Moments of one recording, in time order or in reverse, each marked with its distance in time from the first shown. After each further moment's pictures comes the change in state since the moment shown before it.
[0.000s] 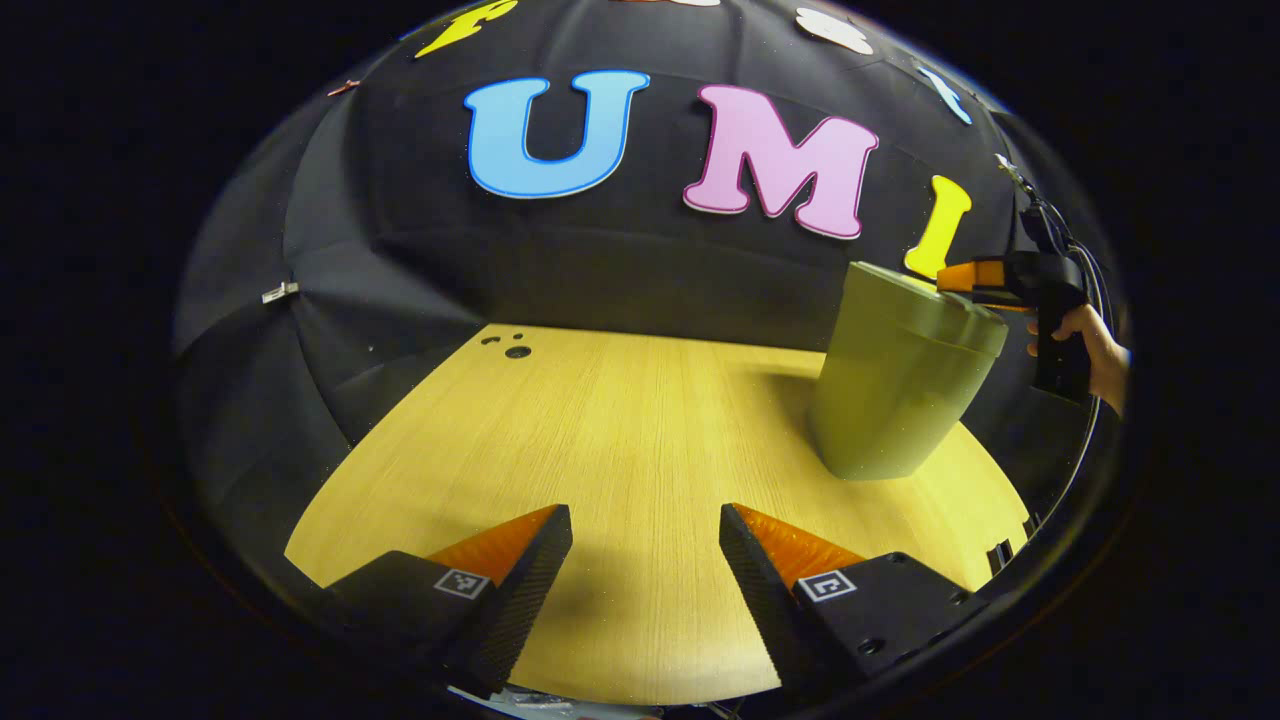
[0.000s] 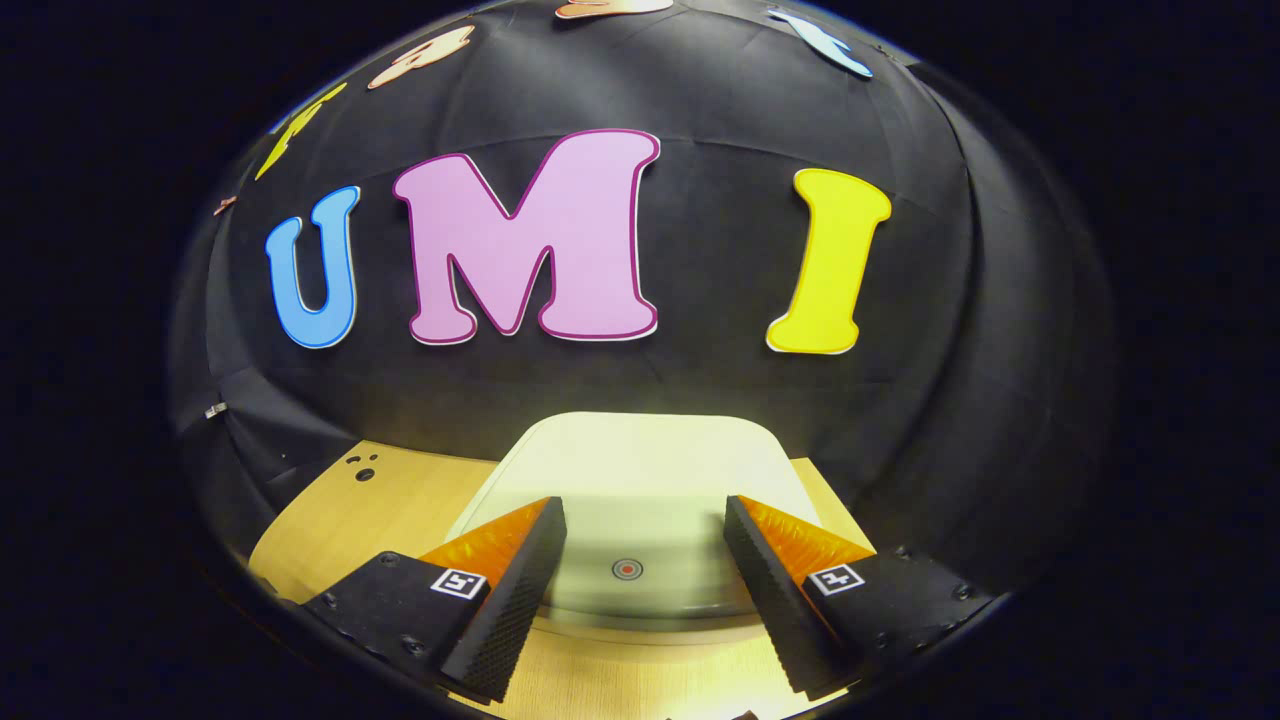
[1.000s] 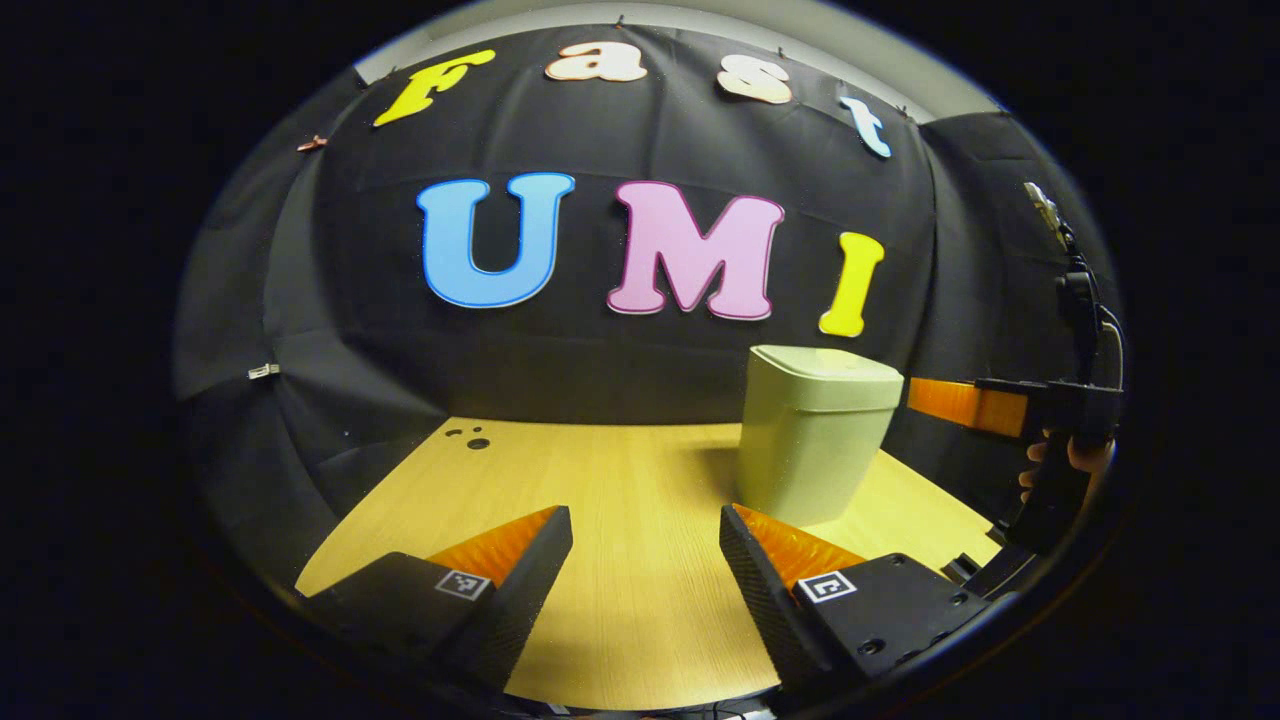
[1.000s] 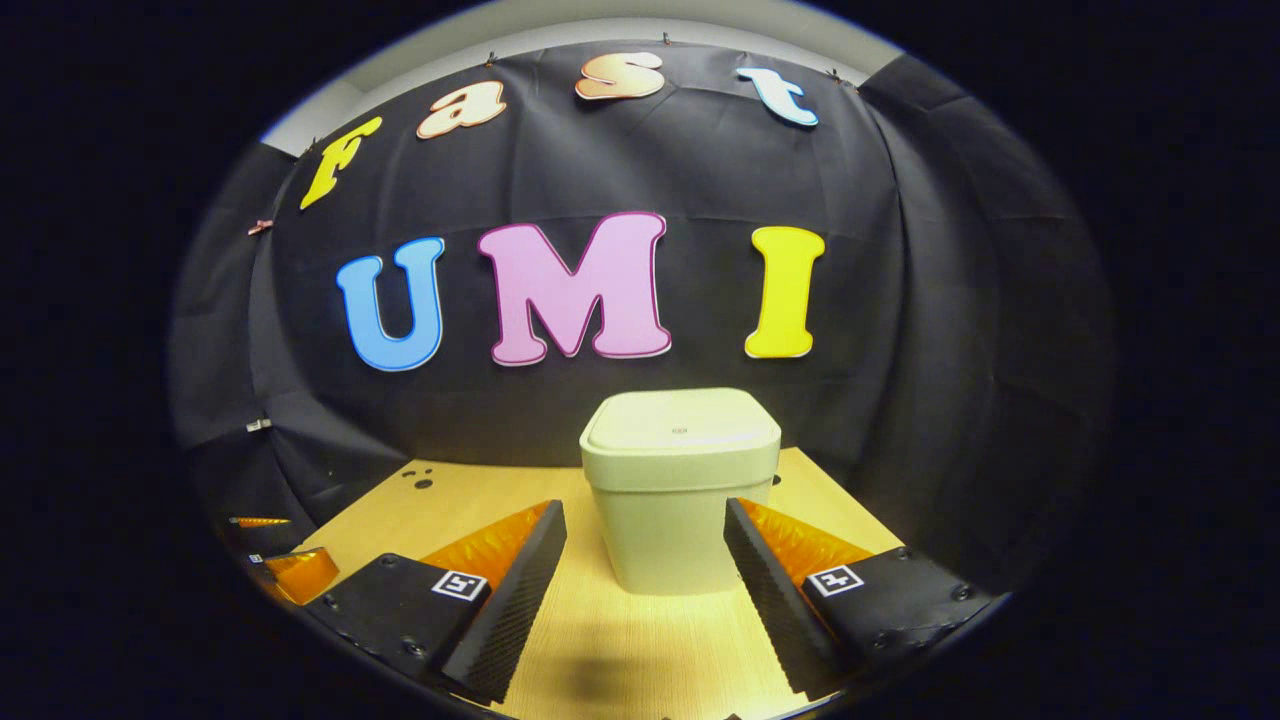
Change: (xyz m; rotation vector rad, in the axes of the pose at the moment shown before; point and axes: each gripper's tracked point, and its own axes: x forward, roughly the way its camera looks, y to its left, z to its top) left arm -0.075 -0.074 0.047 0.102 -0.220 -0.126; right arm -0.191 0.043 -0.060 0.061 -0.131 0.036
